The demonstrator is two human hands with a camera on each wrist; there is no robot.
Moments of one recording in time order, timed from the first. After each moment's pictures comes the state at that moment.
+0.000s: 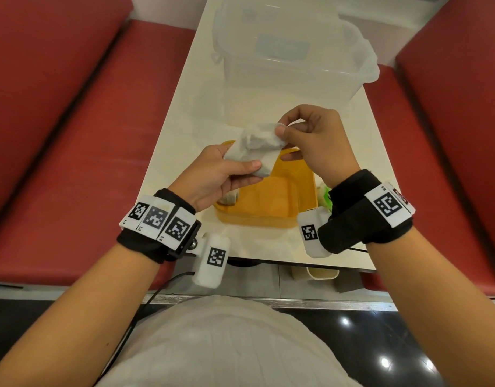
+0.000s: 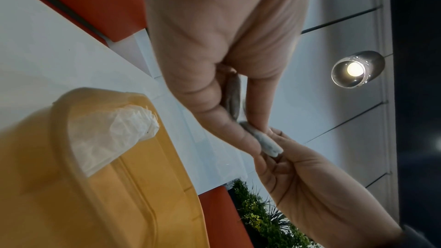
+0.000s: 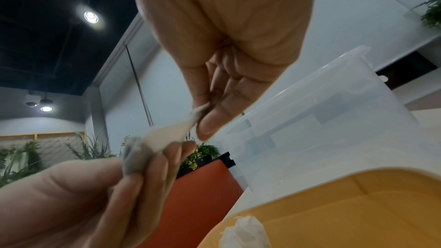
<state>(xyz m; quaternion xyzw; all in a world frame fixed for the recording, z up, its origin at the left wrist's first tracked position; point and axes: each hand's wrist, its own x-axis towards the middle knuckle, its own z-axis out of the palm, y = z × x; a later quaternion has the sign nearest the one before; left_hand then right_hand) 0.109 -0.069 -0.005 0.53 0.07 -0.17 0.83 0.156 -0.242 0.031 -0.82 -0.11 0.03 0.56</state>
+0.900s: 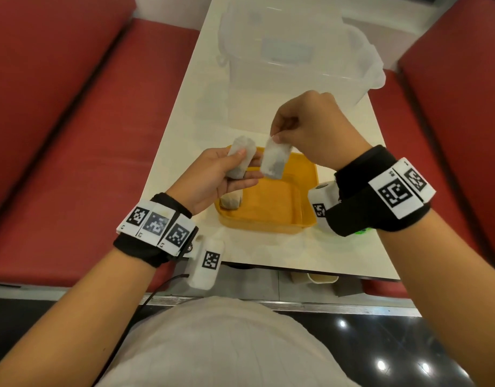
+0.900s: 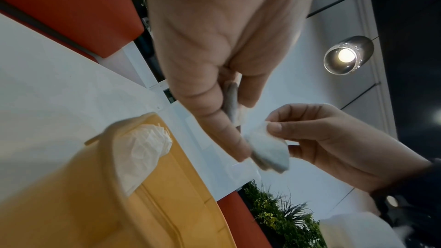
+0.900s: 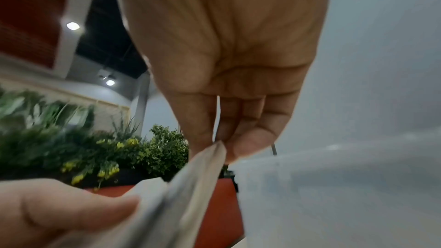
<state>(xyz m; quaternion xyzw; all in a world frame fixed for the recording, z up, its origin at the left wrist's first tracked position) 0.115 -0.056 -0.014 0.56 0.06 -0.17 0.81 0.172 -0.224 0.069 -0.94 -0.27 0.00 0.21</state>
